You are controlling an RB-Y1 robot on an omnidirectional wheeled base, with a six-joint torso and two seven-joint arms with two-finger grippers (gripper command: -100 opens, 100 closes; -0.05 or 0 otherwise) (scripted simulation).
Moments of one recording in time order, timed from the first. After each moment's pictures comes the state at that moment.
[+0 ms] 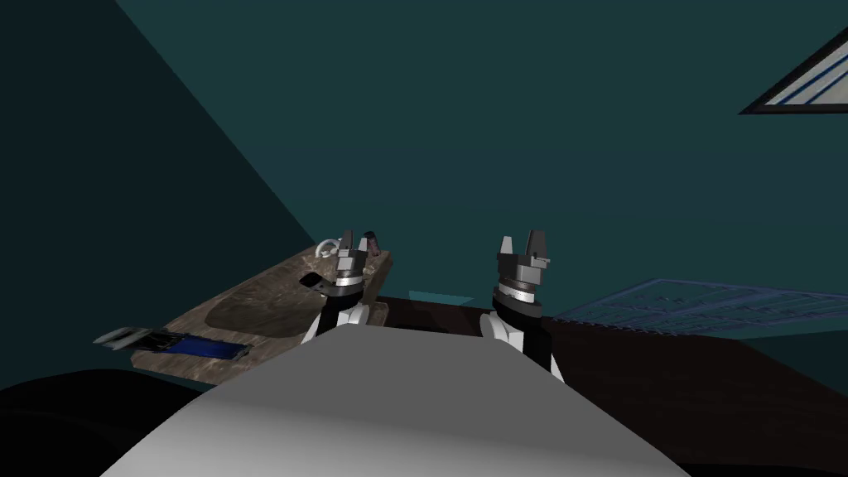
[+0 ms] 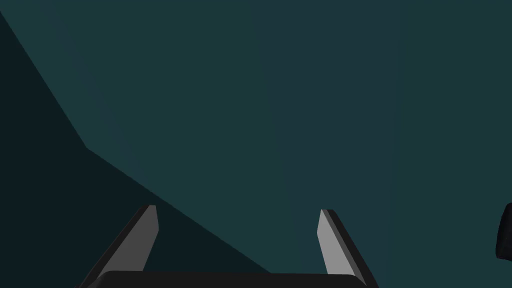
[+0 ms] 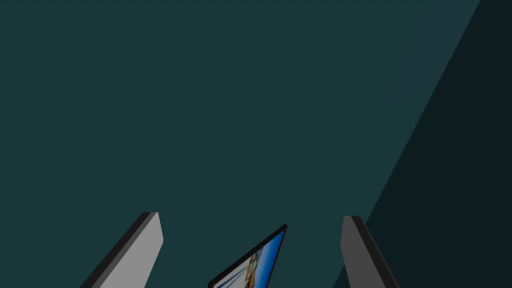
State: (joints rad) left arm 0.51 -0.02 -0.04 -2.28 -0.06 -0.54 -0.08; right arm 0.51 0.02 0.06 -2.40 -0.03 -0.55 0.17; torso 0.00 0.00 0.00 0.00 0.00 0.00
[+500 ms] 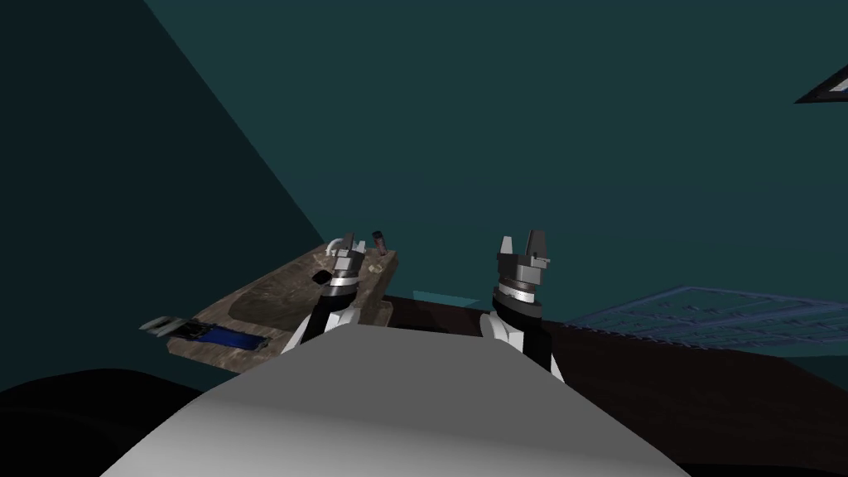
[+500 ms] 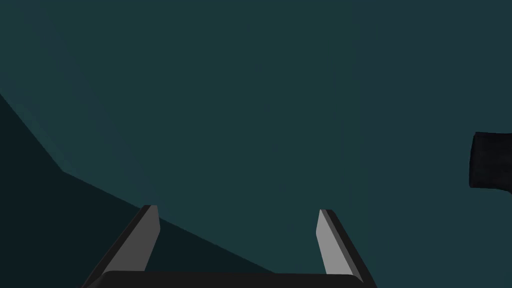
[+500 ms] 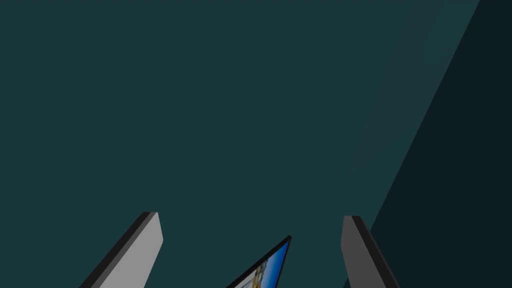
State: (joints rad) left arm 0.54 0.08 0.01 -2.29 -0.01 -0.44 -0.09; right arm 0.51 0.02 0.06 -2.40 -0.03 -0.55 0.17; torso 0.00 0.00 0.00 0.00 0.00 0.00
